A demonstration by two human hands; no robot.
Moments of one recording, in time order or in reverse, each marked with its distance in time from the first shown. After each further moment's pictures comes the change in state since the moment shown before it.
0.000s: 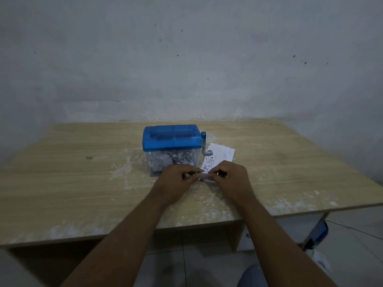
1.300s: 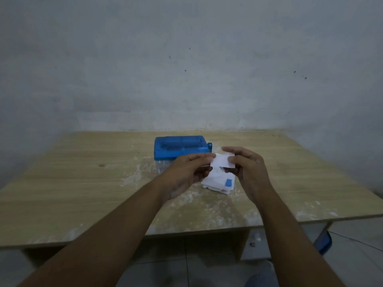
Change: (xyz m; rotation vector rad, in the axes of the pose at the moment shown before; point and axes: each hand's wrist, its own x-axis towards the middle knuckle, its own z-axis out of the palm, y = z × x) left_hand 0.012 0.084 -0.053 -1.058 -0.193 -0.385; right_hand 0.024 -0.070 -0.059 0.989 0.065 0.329
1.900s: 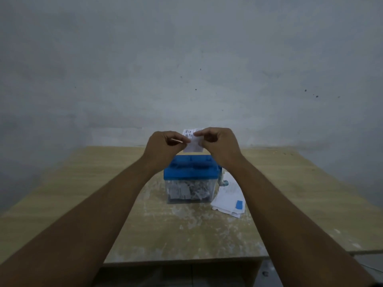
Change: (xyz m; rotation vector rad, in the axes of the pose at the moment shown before) left_hand 0.027 0.100 -0.073 0.861 0.362 0.630; right_hand 0.107 -0.033 0.092 -0.627 -0.143 -0.379
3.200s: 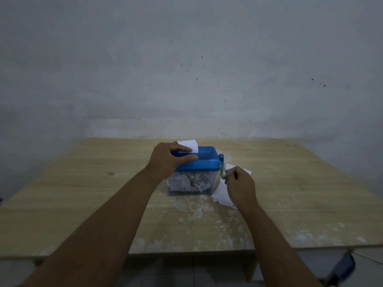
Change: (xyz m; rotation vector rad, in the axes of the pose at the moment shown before) left_hand -0.020 -0.059 0.035 -0.036 -0.058 -0.132; right_hand -0.109 0.098 0.009 -0.170 0.172 0.500
